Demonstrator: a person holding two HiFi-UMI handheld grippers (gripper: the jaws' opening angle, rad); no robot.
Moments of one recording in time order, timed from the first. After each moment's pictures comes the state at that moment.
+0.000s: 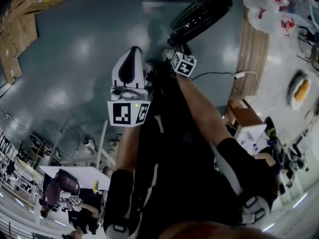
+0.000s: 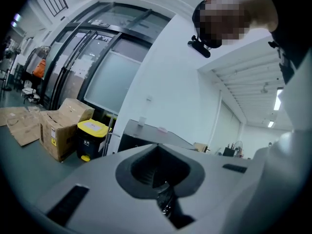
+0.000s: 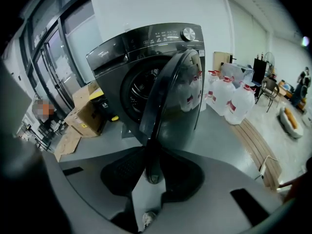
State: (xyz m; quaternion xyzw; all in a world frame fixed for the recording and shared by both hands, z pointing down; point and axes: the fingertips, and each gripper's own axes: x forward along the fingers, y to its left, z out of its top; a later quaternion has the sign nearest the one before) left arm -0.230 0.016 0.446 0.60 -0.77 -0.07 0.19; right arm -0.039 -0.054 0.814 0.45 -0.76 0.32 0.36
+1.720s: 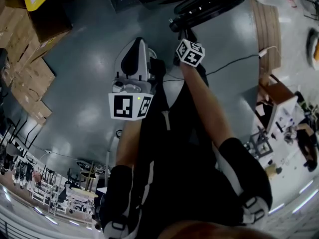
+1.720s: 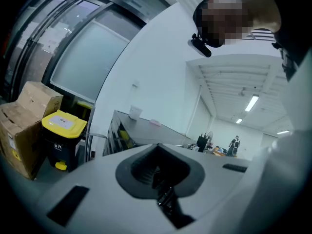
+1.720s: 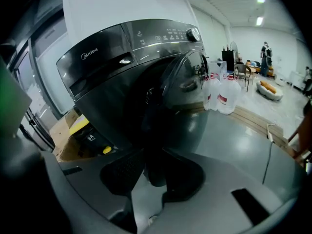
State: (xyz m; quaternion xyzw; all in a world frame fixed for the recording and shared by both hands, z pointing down) left arm -0.419 -0.094 0.487 0.74 -0.63 -0.03 0.22; right arm -0.234 -0.133 0.806 0.58 -0.68 0.39 0.23
